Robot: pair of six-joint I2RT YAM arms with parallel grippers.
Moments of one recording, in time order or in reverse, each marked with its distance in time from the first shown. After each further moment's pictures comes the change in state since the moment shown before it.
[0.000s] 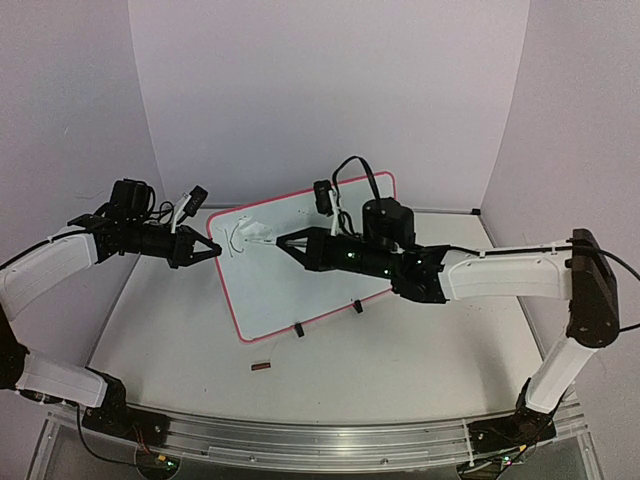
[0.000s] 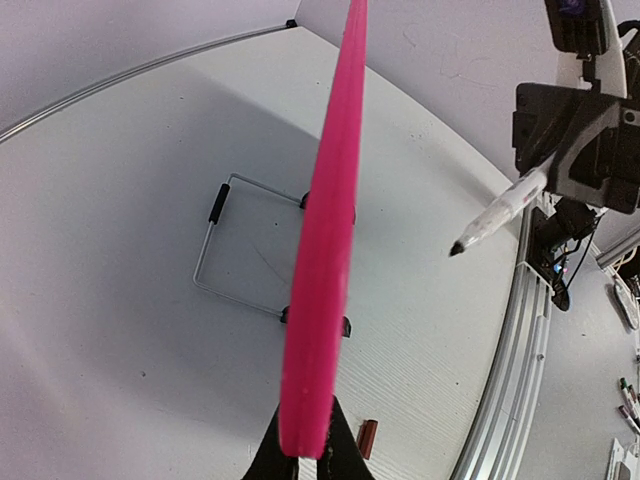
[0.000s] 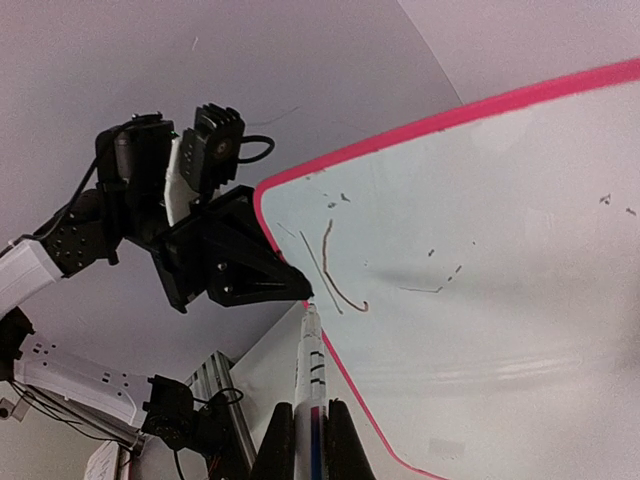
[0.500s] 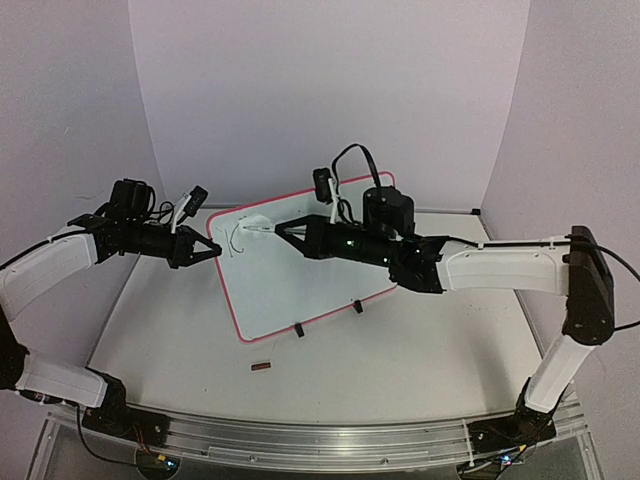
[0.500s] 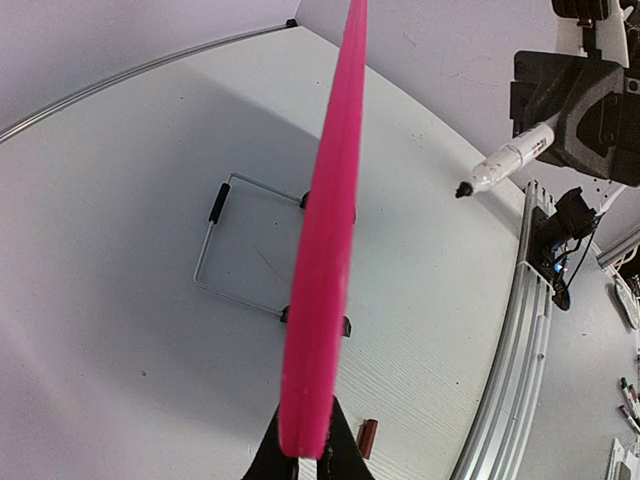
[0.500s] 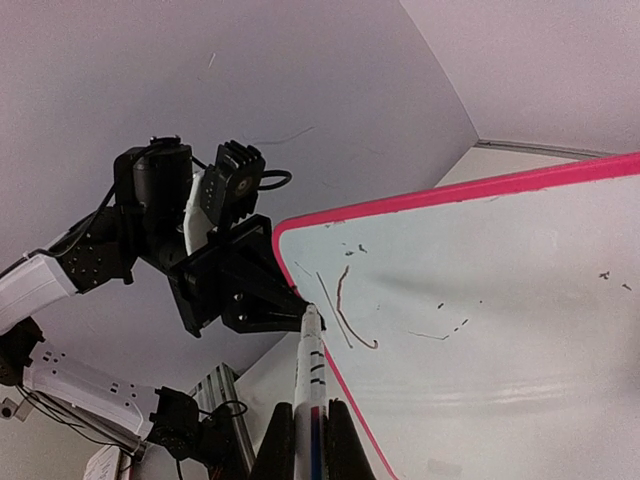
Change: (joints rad) left arm -0.002 -0.002 0.000 -0.002 -0.003 0.000; right arm -0.027 0.015 0.061 -0.008 -0.038 -0.023
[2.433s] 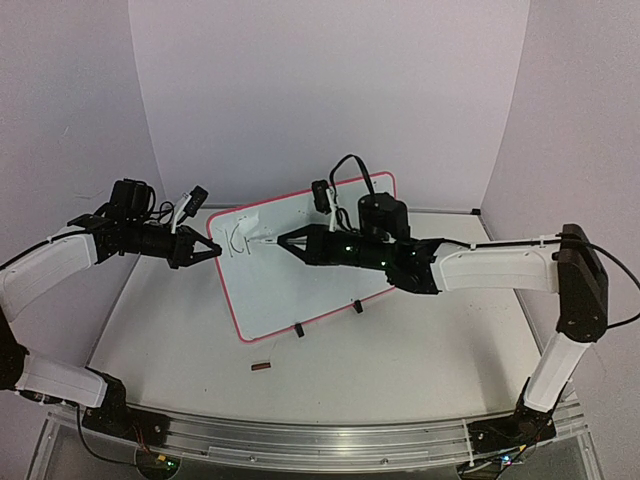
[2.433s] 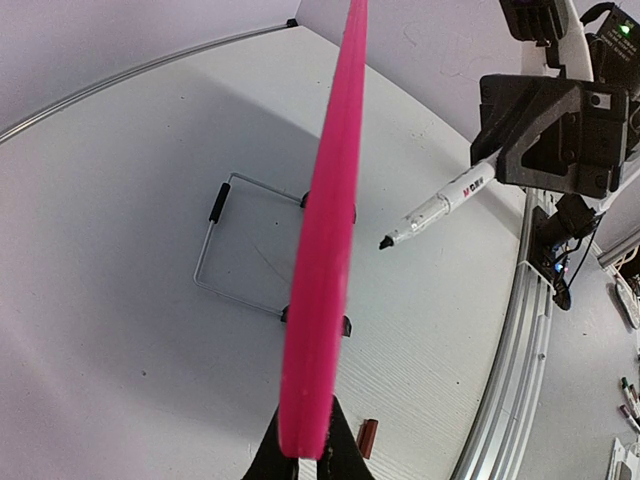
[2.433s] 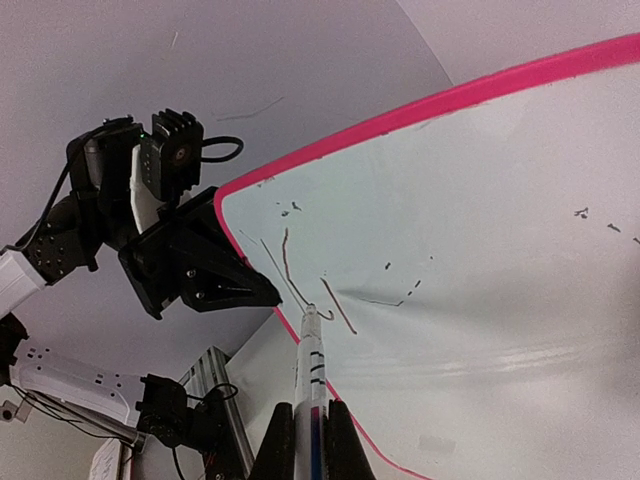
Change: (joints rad) left arm -0.002 -0.002 0.000 -0.001 -0.004 0.000; right arm -0.024 0.039 -0.007 -0.031 -0.031 0.039
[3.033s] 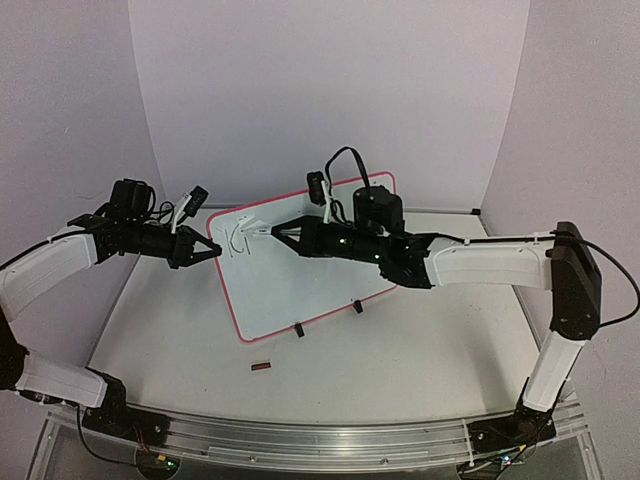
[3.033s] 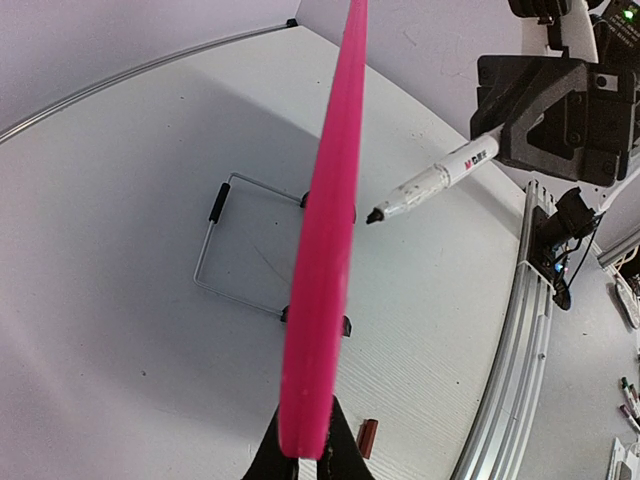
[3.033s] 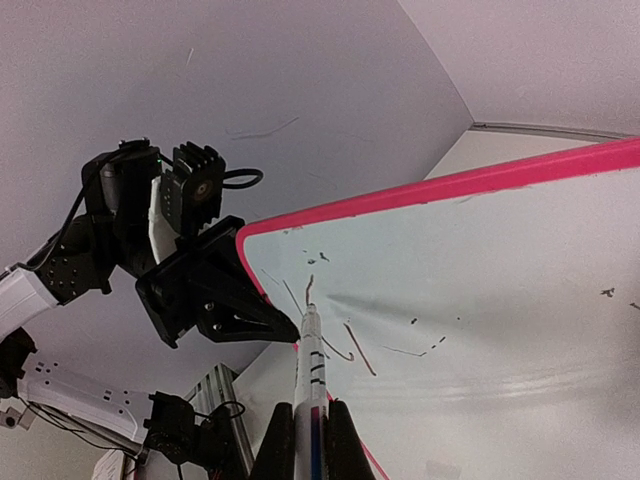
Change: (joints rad) left arm 0.000 0.000 0.000 0.000 0.000 0.000; right arm 0.000 0.038 0.071 0.010 -0.001 -0.004
